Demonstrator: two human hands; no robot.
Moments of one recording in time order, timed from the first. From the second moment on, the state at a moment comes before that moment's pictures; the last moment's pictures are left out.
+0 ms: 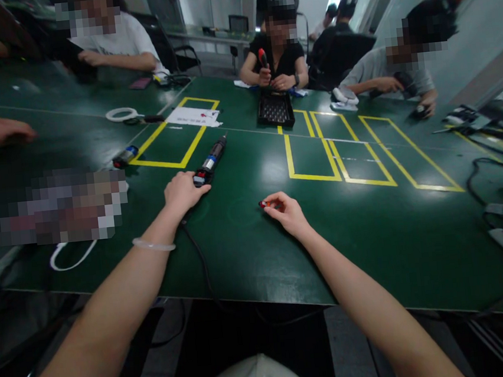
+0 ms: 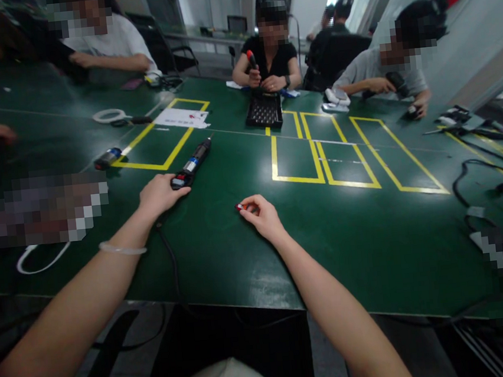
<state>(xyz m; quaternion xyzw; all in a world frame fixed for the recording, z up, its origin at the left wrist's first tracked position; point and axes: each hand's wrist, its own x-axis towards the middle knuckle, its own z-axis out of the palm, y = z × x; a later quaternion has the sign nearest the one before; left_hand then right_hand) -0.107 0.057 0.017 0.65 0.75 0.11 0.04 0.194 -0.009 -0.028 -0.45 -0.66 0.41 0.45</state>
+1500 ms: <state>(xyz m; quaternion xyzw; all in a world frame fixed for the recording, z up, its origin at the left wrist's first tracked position) 0.016 -0.016 0.020 0.80 0.59 0.09 0.06 0.194 -0.020 -0.023 -0.46 -0.76 0.19 0.41</state>
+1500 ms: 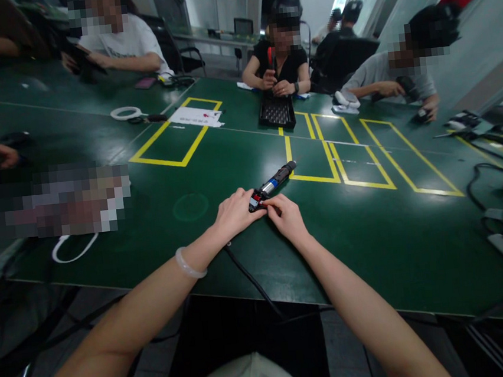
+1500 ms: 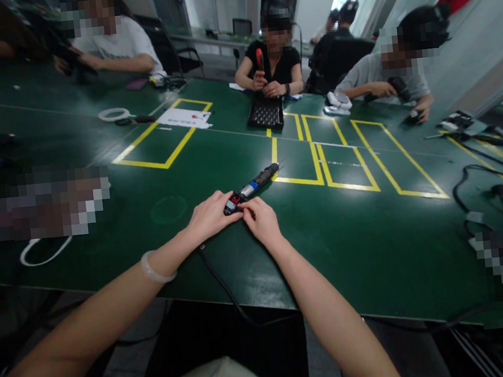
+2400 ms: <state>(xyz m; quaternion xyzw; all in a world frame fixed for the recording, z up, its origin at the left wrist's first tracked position) -0.067 0.046 0.027 0.74 0.67 -0.01 0.01 0.203 -0.016 -0.018 -0.47 -0.72 0.26 0.43</state>
